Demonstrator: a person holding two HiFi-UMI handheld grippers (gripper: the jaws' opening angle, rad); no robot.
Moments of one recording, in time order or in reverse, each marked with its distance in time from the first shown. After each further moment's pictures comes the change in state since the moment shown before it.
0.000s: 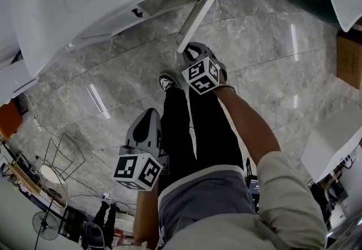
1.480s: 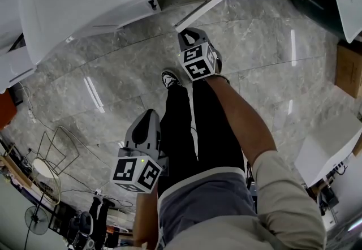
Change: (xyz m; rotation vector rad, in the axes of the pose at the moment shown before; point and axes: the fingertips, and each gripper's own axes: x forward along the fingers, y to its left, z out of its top) left arm -0.020 0.043 -0.002 -0.046 -0.030 0.024; right arm 0.042 0.003 0.061 0.099 -0.040 -0.057
